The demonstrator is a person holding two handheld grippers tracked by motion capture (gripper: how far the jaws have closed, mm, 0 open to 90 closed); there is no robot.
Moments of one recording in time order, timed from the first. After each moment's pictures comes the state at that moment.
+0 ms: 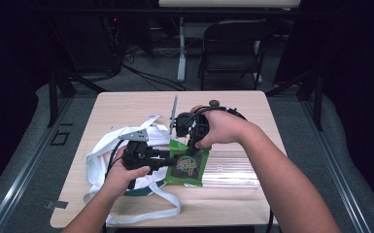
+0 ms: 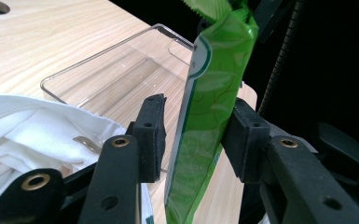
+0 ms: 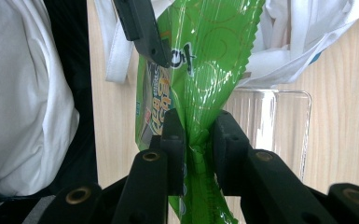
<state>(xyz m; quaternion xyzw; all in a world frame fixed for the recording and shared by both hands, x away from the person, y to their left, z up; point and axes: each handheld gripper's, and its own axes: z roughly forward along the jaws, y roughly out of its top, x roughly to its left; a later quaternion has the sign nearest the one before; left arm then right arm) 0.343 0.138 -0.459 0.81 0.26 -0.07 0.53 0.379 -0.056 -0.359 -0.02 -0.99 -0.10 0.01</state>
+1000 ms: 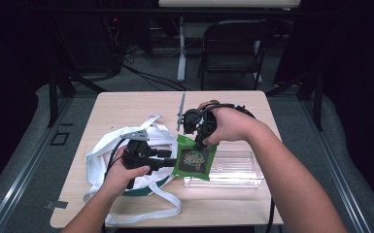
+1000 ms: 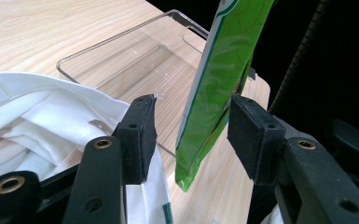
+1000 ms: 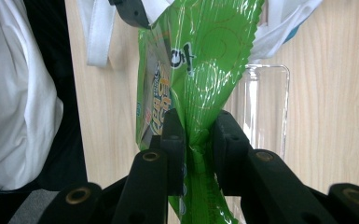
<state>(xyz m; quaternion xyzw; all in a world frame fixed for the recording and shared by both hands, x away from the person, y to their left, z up) 0.348 0.140 -0.465 0.81 0.28 -0.06 0.51 0.383 -0.074 -0.352 -0.04 -1.00 -0.08 -0.02</state>
